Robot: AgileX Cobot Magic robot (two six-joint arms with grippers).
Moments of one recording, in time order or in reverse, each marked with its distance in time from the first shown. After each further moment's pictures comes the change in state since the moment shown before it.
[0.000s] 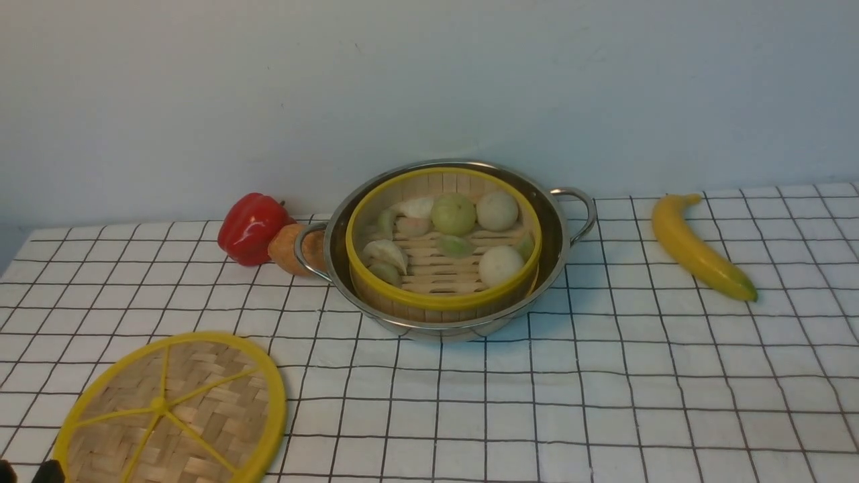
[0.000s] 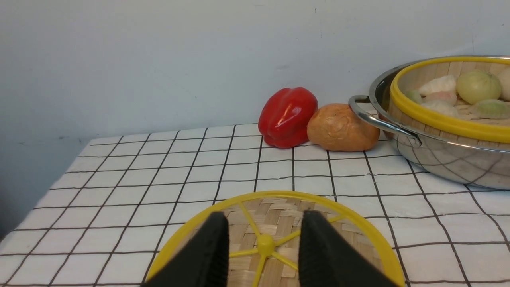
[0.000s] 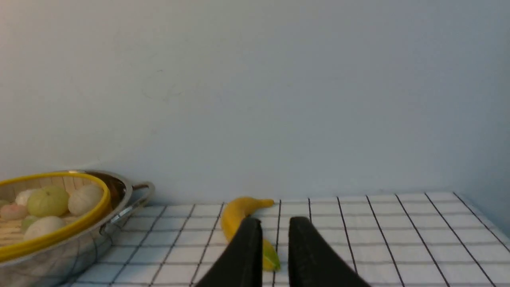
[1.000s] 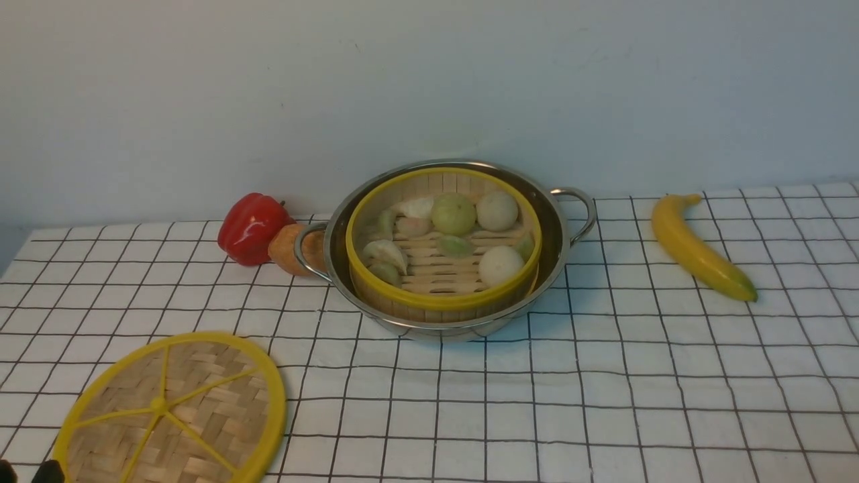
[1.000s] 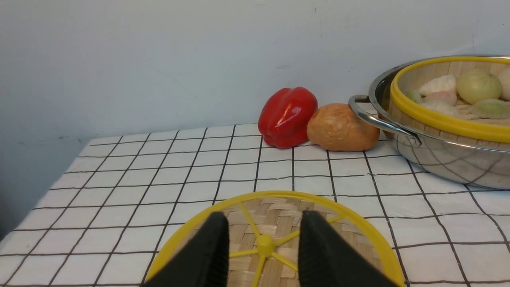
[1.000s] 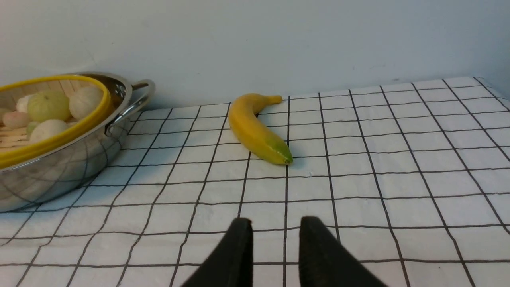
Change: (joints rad) right arm 0.000 -0.001 0.002 0.445 0.194 -0.377; left arm 0.000 0.000 0.000 0.000 0.000 0.000
